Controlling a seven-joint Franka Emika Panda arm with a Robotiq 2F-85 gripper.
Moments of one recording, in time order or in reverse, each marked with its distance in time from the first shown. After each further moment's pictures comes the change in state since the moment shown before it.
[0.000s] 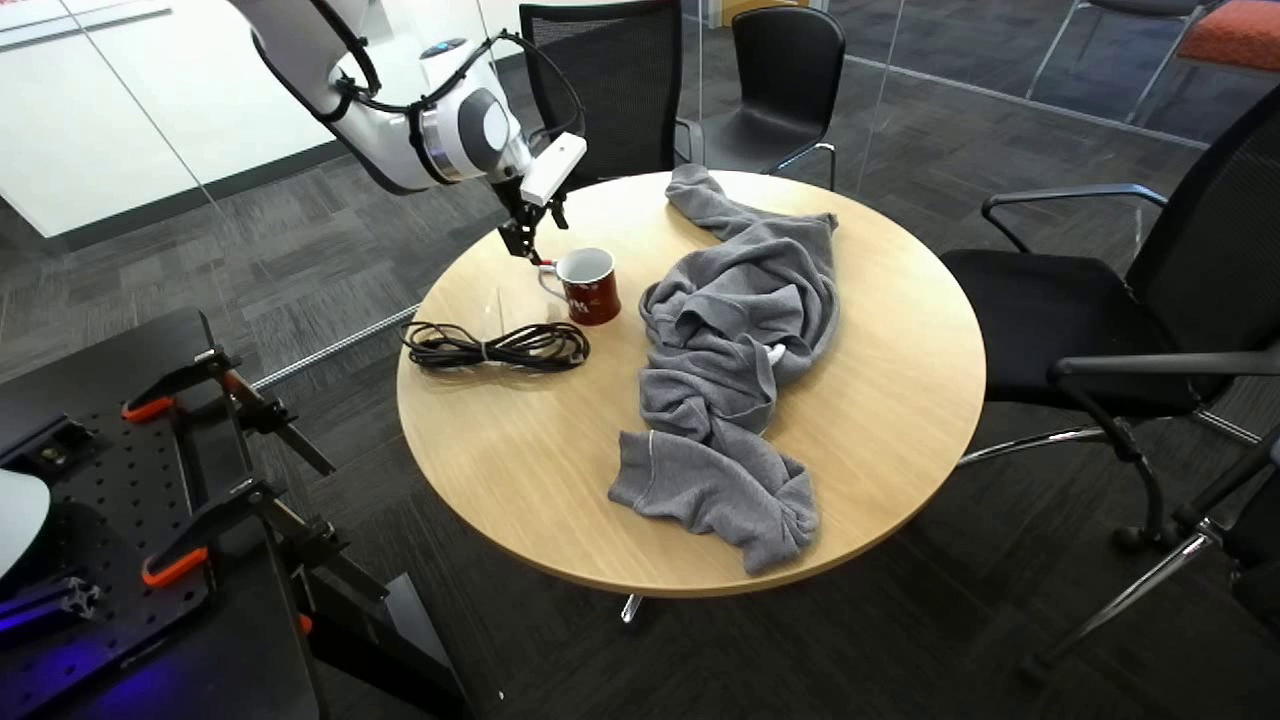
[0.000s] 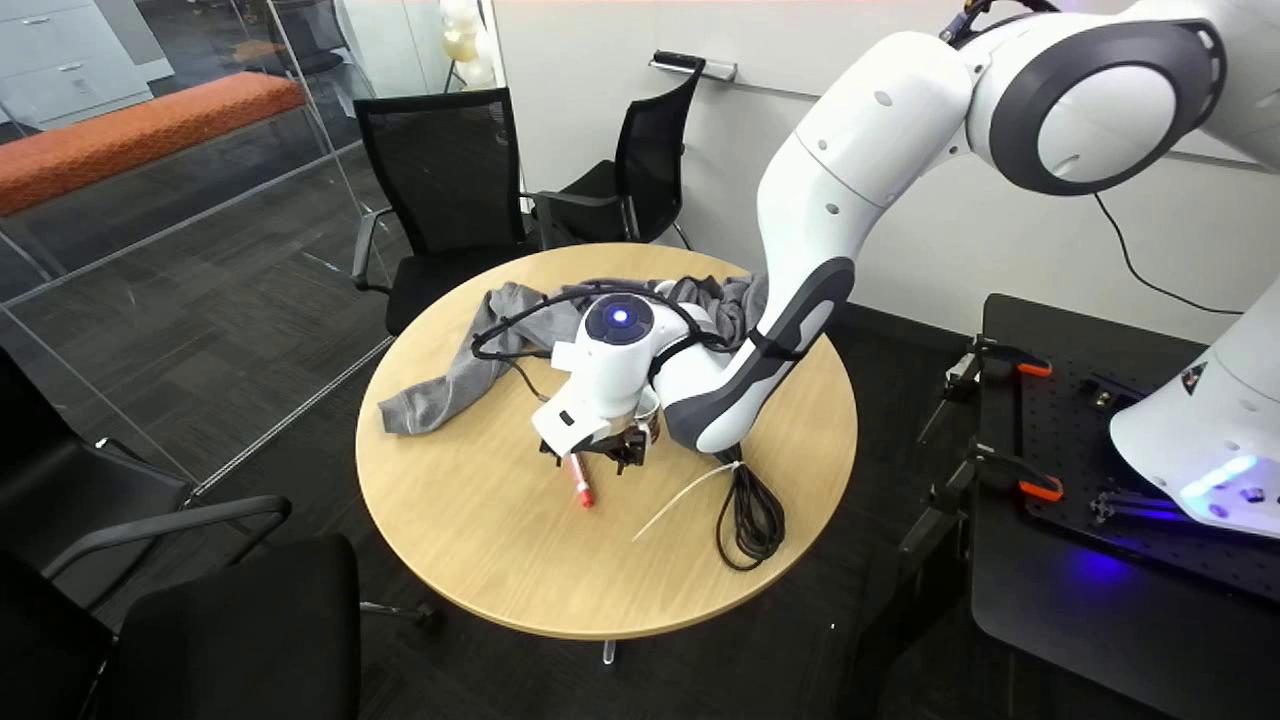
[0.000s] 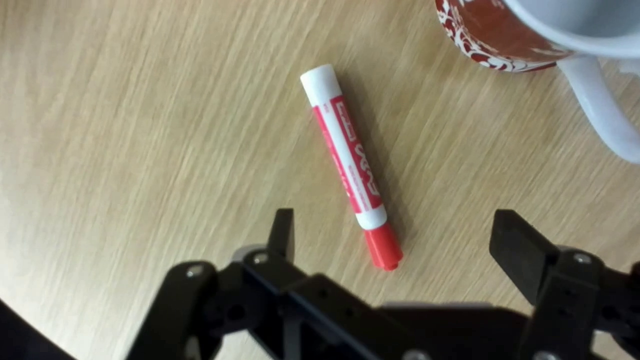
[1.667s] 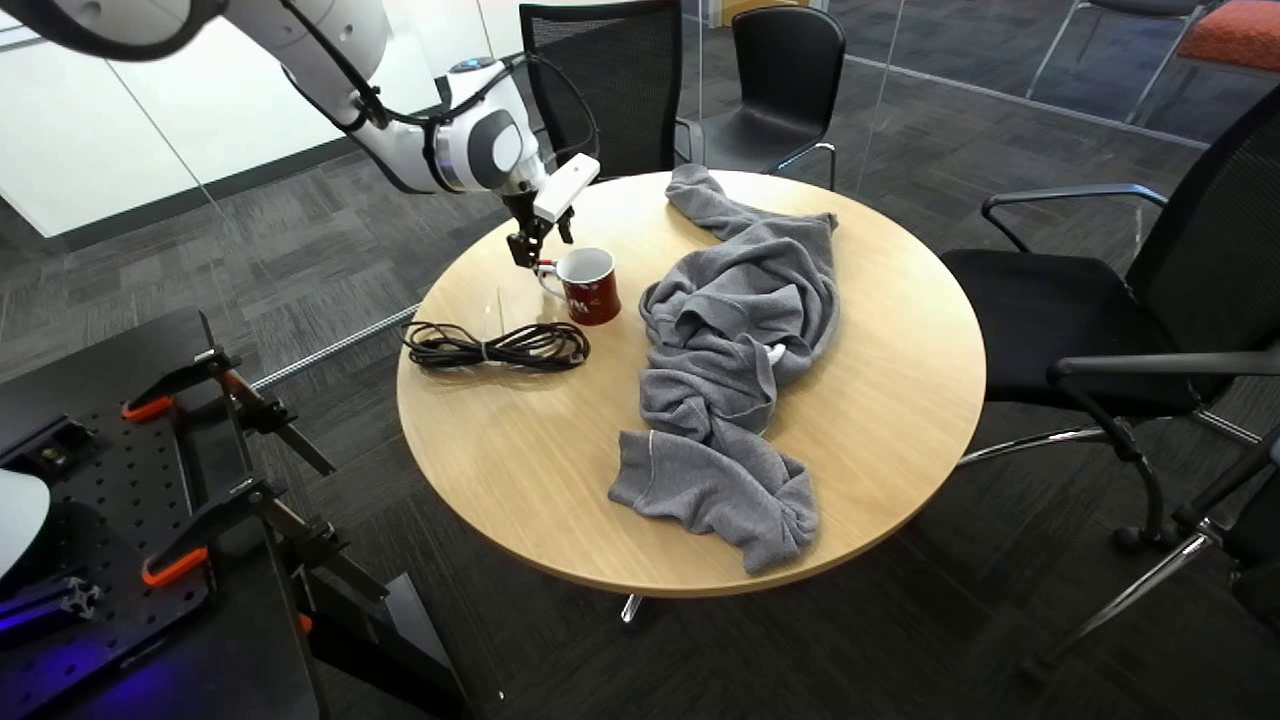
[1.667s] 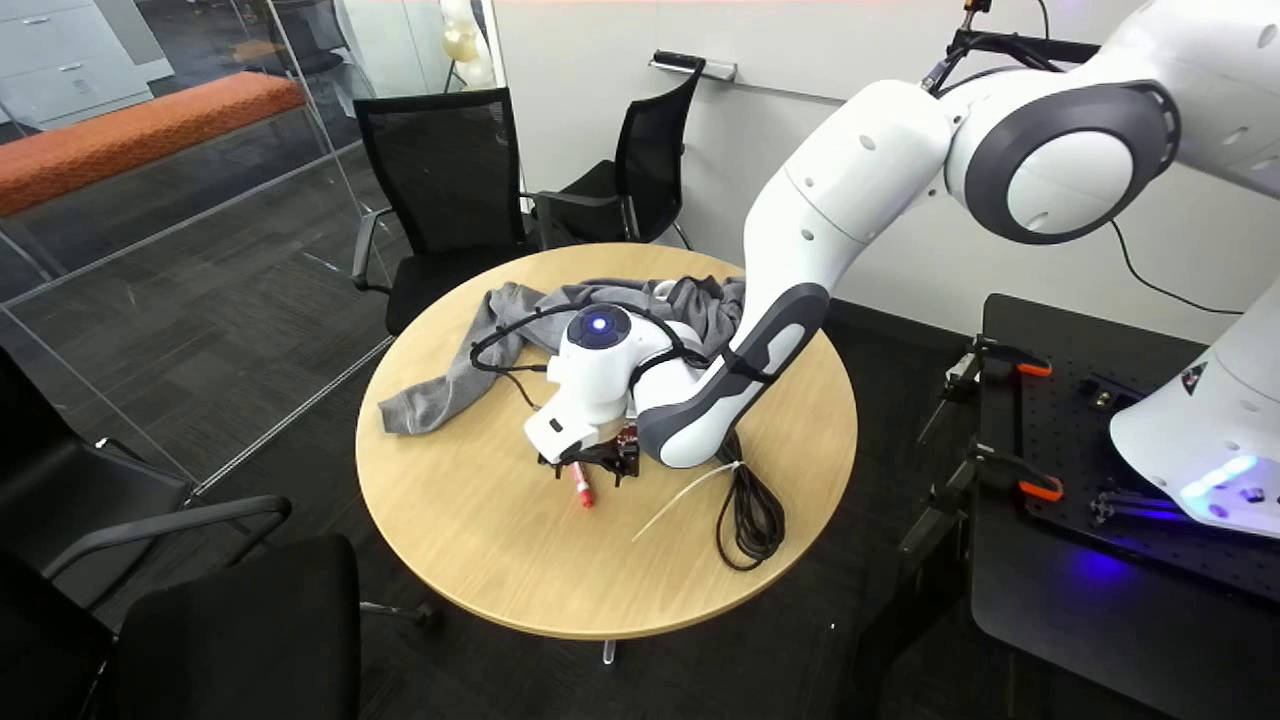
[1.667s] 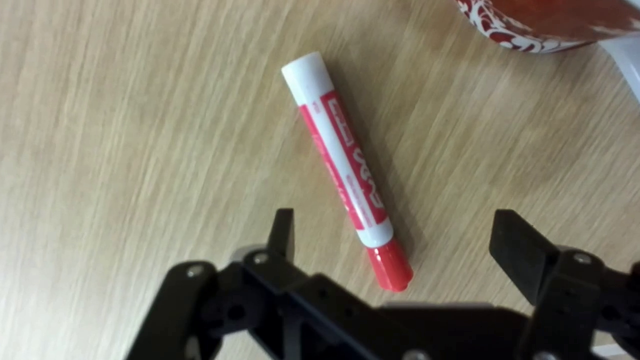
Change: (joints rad) arm 0.011 0.118 0.011 0.161 0.193 -0.088 -0.156
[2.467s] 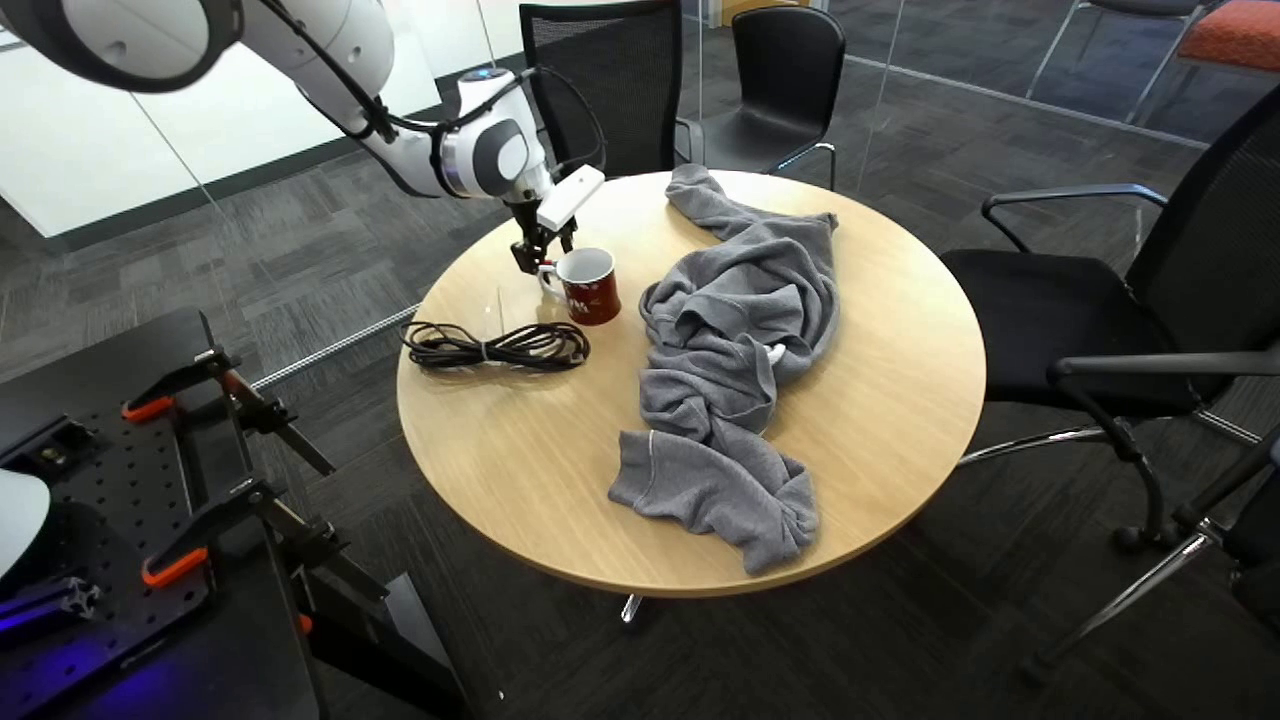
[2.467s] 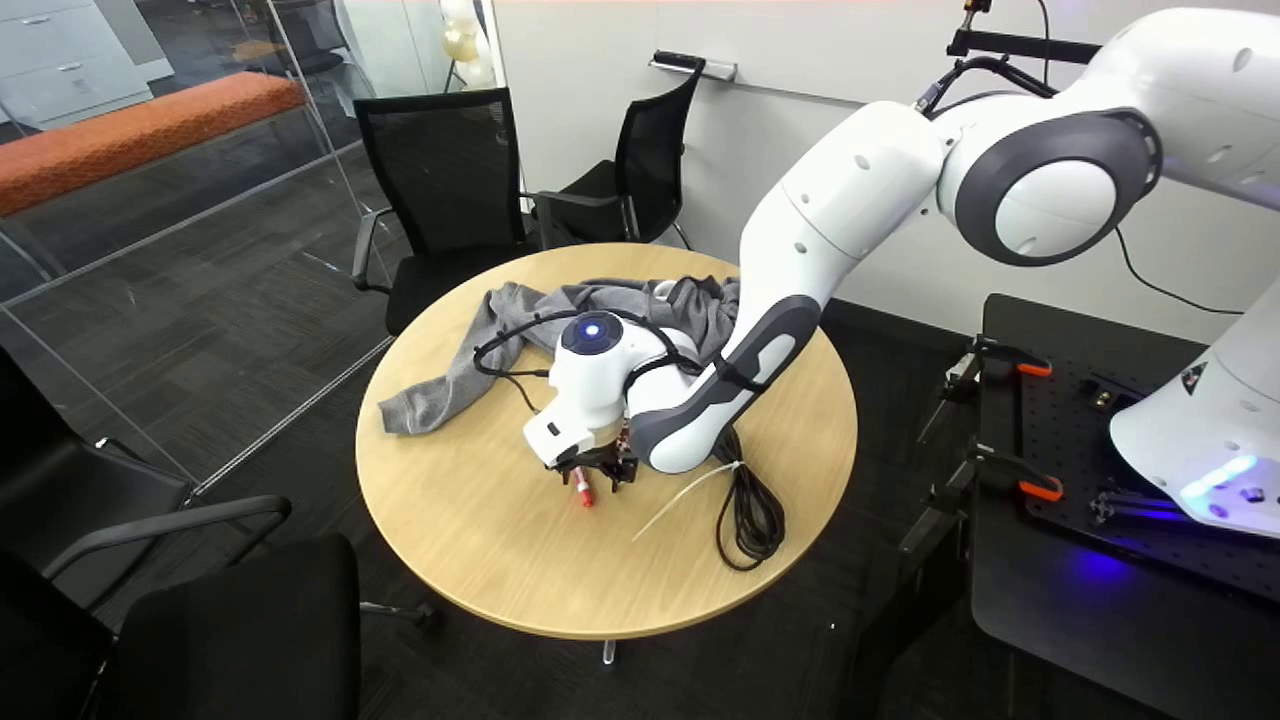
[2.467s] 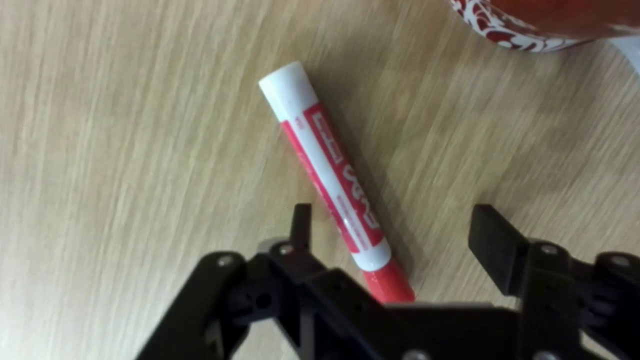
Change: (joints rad) arm 0.003 0.058 0.003 0.081 0.038 -0.054 -0.002
